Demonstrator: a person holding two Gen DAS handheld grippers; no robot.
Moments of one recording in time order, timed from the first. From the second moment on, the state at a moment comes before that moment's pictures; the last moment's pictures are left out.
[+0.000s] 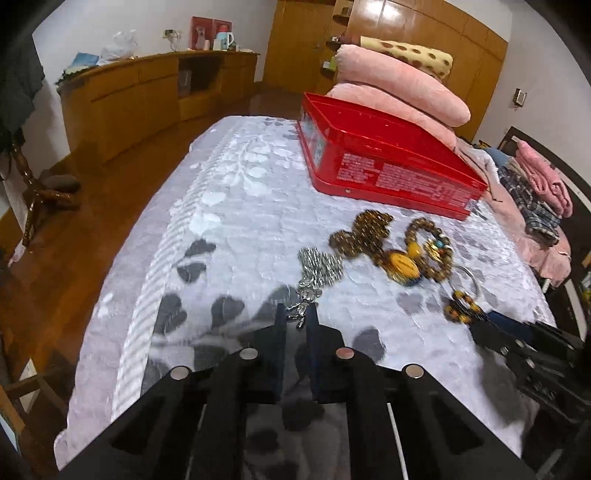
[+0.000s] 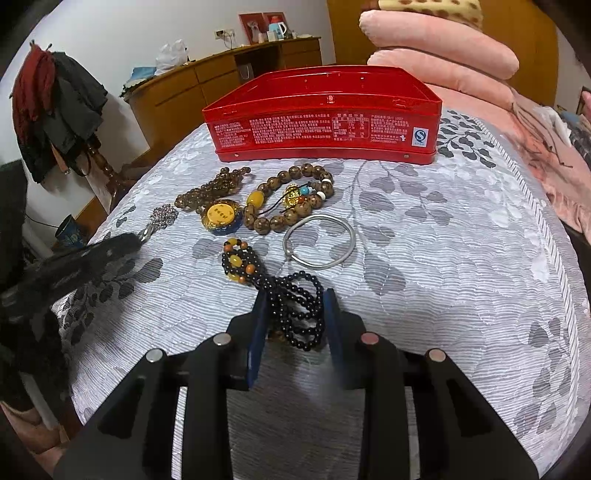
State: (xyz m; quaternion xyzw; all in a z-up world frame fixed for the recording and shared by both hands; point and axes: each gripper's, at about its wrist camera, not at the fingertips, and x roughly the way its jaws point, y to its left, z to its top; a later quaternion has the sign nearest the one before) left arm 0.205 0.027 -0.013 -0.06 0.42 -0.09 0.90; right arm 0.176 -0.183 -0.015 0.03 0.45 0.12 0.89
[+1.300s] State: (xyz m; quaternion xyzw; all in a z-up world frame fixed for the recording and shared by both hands) left arm 0.208 0.000 -0.012 -0.06 0.43 -0.13 0.89; right arm 0.168 -0.184 -0.012 0.04 0.46 0.14 0.87
